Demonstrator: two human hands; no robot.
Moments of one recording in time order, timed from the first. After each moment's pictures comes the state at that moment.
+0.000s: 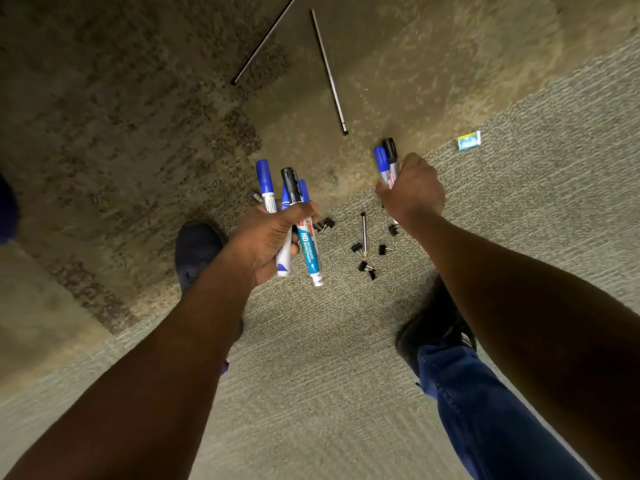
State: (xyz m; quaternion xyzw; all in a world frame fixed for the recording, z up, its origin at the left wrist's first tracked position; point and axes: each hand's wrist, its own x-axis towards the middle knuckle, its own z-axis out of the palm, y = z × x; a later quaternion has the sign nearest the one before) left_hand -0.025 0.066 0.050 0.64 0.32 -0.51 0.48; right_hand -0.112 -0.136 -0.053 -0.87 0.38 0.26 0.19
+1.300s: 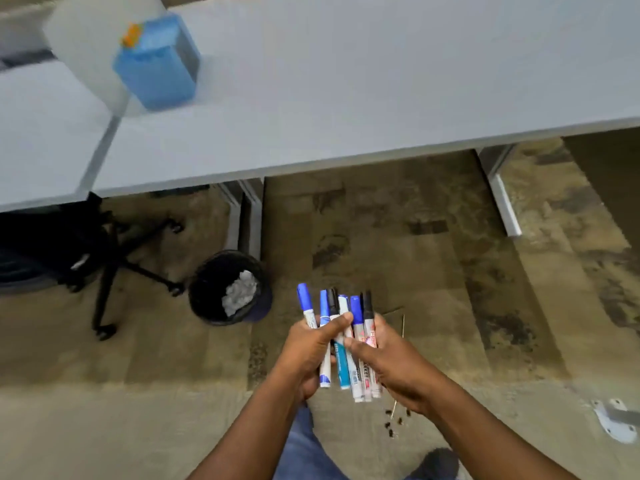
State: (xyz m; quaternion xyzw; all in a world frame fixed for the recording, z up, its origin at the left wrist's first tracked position) left_hand -0.021 0.135 0.719 0.53 0.31 -0.24 0.75; right_hand -0.038 -0.003 0.723 -0.54 0.14 0.31 0.77
